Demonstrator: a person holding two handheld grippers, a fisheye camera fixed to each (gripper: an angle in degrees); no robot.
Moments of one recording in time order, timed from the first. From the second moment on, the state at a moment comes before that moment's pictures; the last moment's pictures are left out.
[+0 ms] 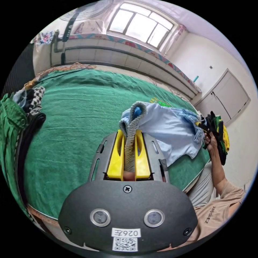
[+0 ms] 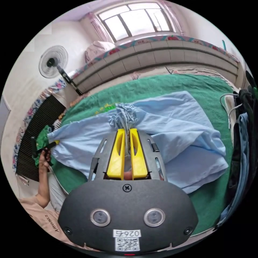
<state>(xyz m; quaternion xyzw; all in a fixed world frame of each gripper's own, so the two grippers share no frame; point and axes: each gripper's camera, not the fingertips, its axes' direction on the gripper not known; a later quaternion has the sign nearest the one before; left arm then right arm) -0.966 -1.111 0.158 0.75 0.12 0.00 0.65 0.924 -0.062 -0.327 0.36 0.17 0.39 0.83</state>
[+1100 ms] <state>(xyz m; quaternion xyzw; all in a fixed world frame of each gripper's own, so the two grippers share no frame) -1.019 -1.001 0.092 0.75 0.01 -0.16 0.64 0.829 0.020 -0.414 0.39 0.34 0.49 0.70</state>
